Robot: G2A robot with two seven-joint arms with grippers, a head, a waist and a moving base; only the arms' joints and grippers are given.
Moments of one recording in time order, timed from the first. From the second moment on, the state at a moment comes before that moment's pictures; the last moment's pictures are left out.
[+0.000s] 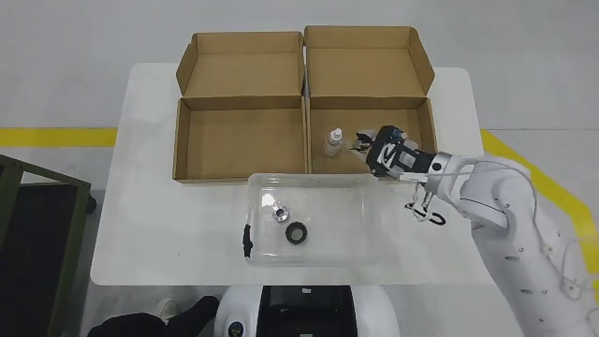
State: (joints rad) left arm -0.23 -0.27 -0.37 -1.29 3.07 0.37 0.06; right arm -1.13 -1.06 1.32 -1.88 -1.11 -0.73 0.59
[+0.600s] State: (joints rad) left arm -0.23 -0.27 -0.37 -1.29 3.07 0.37 0.06; right arm -0.92 -1.07 1.16 -1.61 -1.08 -0.68 0.78
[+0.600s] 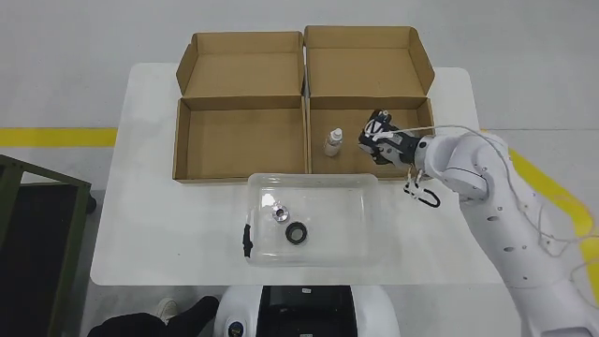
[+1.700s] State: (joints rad) left arm -0.23 -0.27 -0.37 -1.29 3.07 0.37 0.06; right arm -0.74 -1.13 0.96 -1.40 -1.10 -0.62 0.82
